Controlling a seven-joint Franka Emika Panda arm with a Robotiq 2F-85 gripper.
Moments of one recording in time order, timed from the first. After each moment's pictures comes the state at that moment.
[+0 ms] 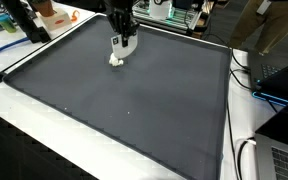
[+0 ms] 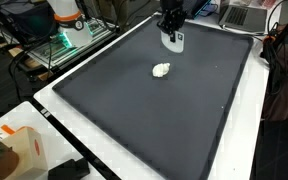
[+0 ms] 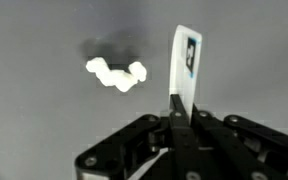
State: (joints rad) arm -0.42 0.71 0.84 -1.54 2.51 4.12 -2.31
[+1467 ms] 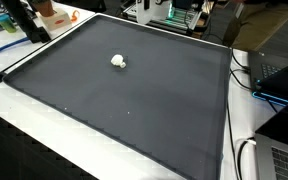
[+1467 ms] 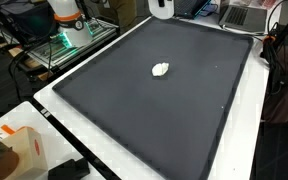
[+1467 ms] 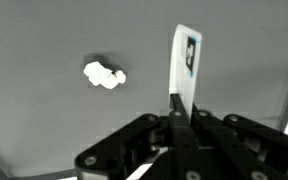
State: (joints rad) arm -0.81 0.52 1.36 -1.84 2.51 4.16 -2.29
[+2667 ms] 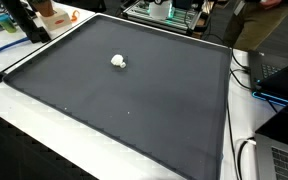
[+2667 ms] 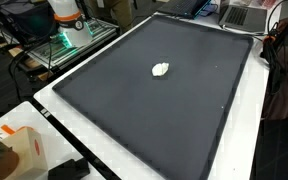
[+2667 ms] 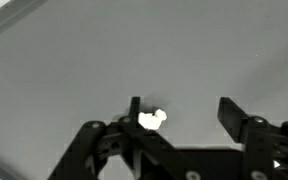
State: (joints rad) arm -1.07 0.61 1.59 -2.00 2.50 4.22 -1.85
